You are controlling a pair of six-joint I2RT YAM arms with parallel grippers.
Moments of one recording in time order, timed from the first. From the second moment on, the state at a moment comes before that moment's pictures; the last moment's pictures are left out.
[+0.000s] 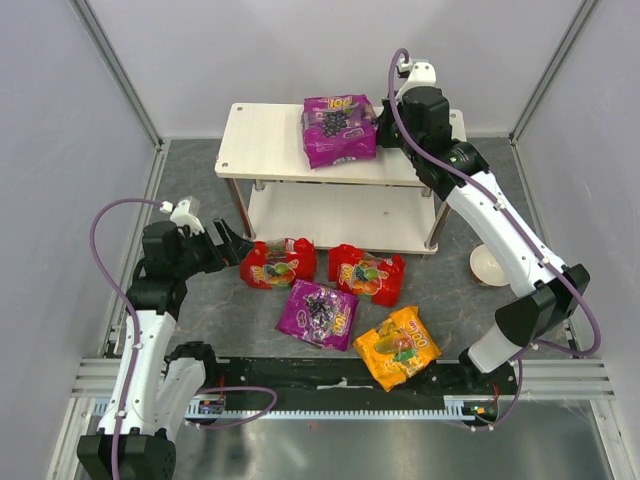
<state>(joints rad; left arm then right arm) 0.02 0.73 0.70 -0.50 0.43 -0.39 0.51 1.61 1.78 -0.43 0.25 0.28</state>
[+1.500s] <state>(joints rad) 0.02 0.74 0.69 -0.50 0.43 -0.39 0.65 1.71 1.83 -0.31 0.24 0.34</state>
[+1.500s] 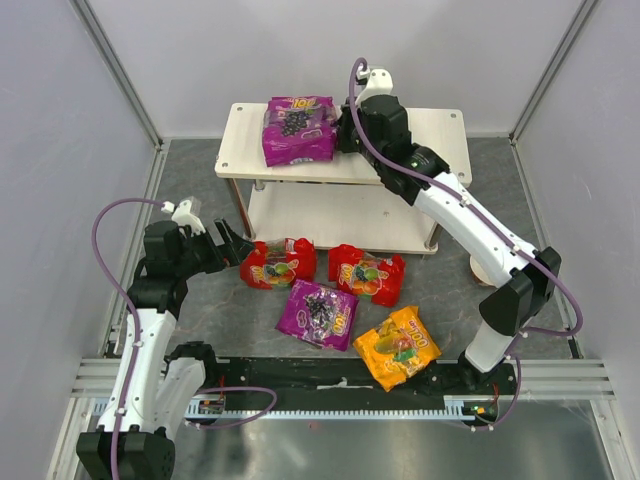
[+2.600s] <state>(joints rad) 0.02 0.74 0.69 -0.50 0.43 -0.39 0.67 1.74 1.85 -0.30 0.27 0.37</state>
